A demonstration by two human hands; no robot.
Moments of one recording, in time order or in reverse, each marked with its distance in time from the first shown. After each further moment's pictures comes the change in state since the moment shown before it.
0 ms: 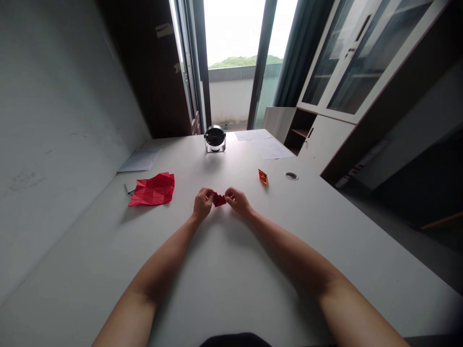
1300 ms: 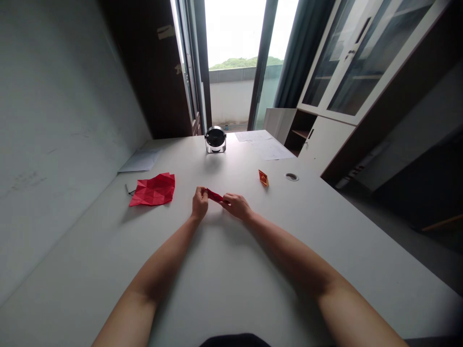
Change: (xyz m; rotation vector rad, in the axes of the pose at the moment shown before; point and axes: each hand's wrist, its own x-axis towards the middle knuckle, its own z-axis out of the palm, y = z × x) left_hand 0.003 -0.012 0.000 -0.063 0.154 -0.214; right_hand -0.006 -0.004 -0.003 -0.418 -0.164 -0.207
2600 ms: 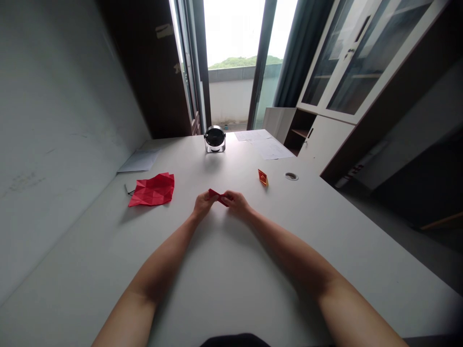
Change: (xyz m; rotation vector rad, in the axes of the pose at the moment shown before) left_hand -0.003 0.002 0.004 -0.271 -0.324 0.010; right_hand 0.006 0.015 0.011 0.475 0.009 0.287
